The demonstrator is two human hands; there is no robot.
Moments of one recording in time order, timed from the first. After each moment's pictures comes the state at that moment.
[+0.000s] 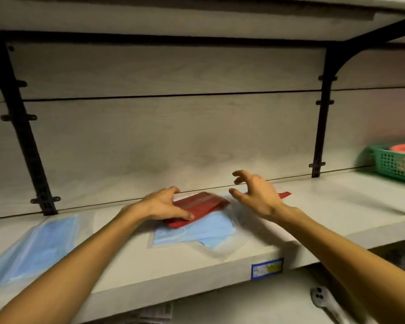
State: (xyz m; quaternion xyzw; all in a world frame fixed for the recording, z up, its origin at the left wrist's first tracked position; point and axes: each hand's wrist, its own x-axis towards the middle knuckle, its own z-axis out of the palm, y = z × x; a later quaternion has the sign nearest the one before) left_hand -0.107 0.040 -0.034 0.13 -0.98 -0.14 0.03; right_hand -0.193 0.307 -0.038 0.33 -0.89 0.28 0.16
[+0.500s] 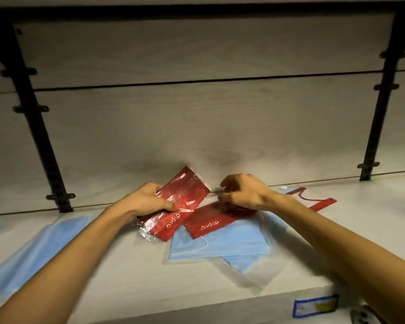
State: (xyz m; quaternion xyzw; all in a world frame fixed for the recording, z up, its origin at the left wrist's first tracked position) left_hand -0.097 -0.028 -0.032 0.19 -0.89 -0.41 0.08; right_hand -0.240 0.211 -0.035 0.38 -0.89 0.25 0.01
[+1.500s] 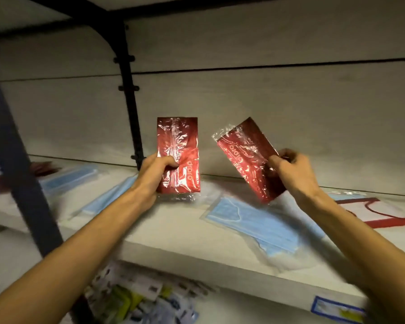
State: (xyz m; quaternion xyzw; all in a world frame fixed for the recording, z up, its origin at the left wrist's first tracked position) left_hand 0.012 0.000 -0.019 0.28 -0.61 -0.62 0.41; right_hand -0.201 0.200 -0.019 0.30 -0.72 0.63 -0.01
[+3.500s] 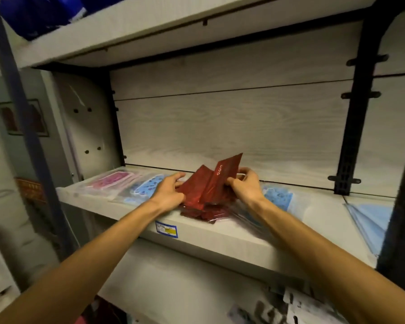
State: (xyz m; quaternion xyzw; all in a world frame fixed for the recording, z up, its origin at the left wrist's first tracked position) left_hand 0.398 -0.446 -0.037 0.35 -0.78 -0.43 0.29; right_hand 0.215 -0.342 -0.045 0.33 -0.63 0.67 -0.20
